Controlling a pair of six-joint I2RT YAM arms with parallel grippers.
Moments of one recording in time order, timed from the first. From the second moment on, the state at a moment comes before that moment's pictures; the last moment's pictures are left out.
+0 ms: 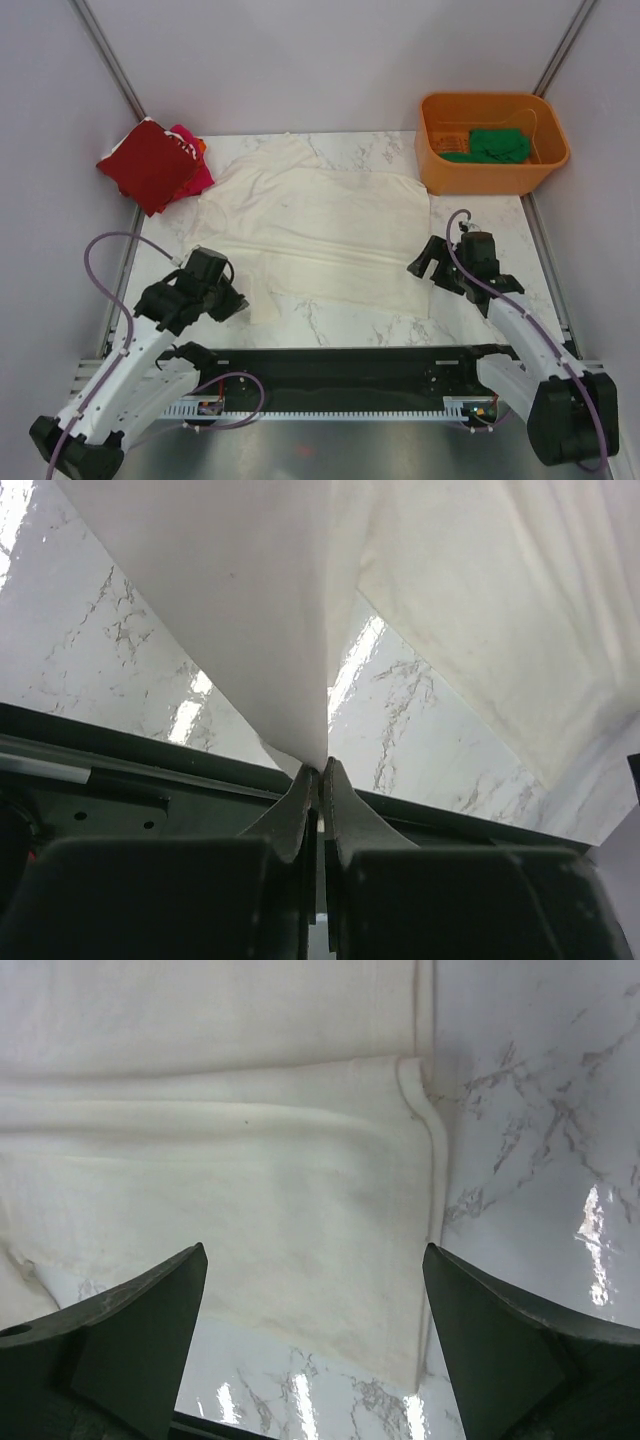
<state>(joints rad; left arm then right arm) -0.47 0.72 0.71 -1.03 -0.09 -1.10 0.13 0.98 0.48 -0.31 -0.20 0.56</state>
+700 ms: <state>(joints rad) -0.47 0.50 0.88 -1.34 -0.14 -1.11 0.32 0.76 0.43 -0.63 -0.01 0.79</state>
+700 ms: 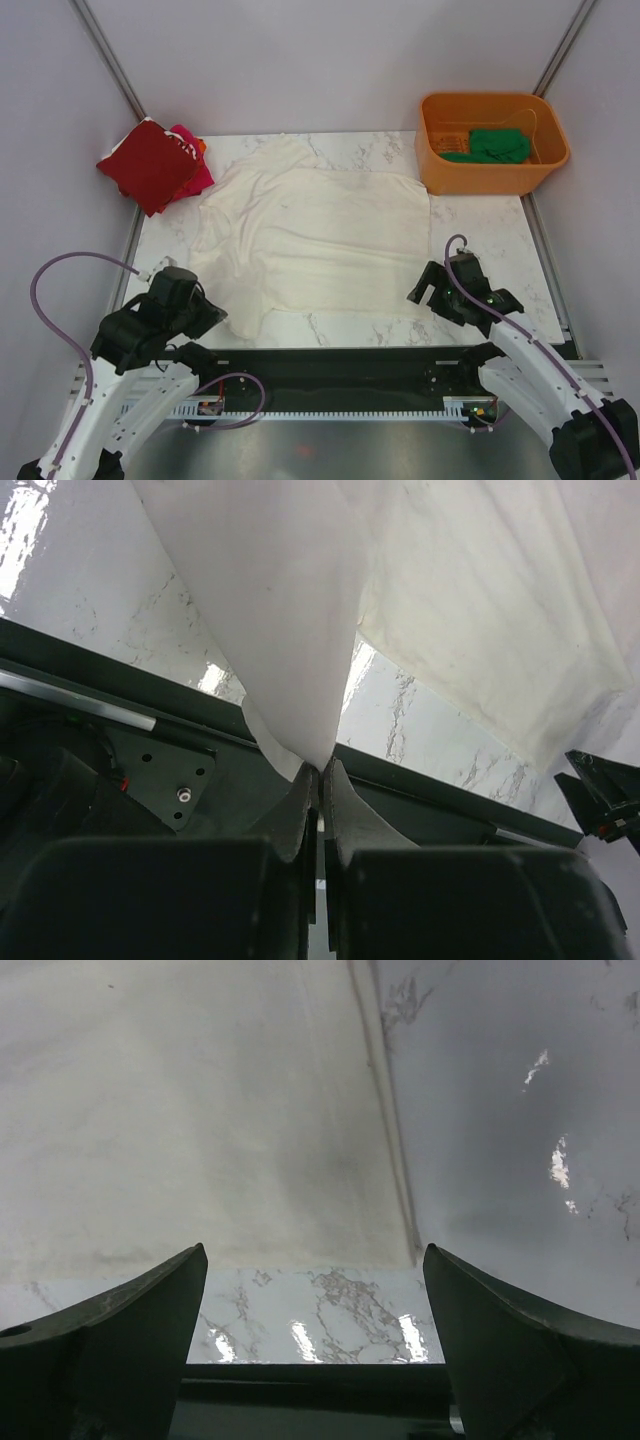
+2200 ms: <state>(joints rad) -0.47 0.49 1.03 -1.35 -0.20 -1.01 0.43 0.58 0.71 -1.04 0.15 0.89</state>
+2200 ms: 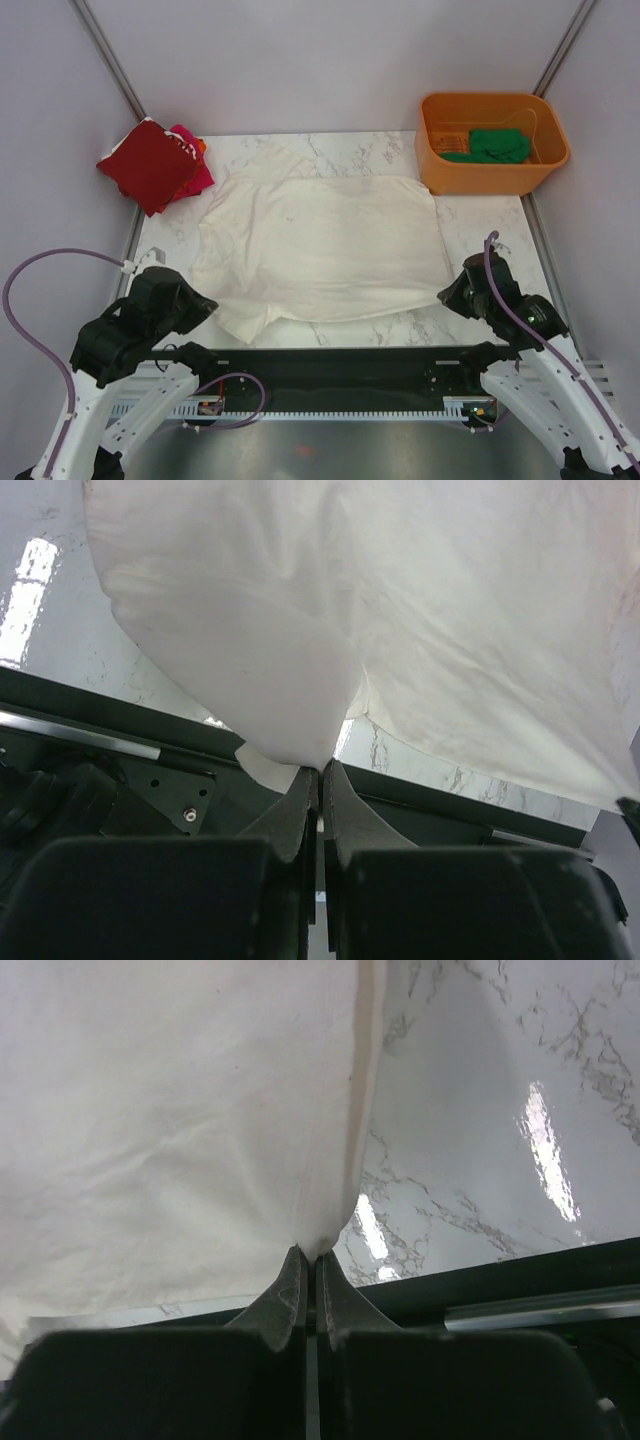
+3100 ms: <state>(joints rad) -0.39 1.31 1.32 -1.12 -0.25 -0.60 0.25 1.16 0.93 -0.71 0.22 0.66</state>
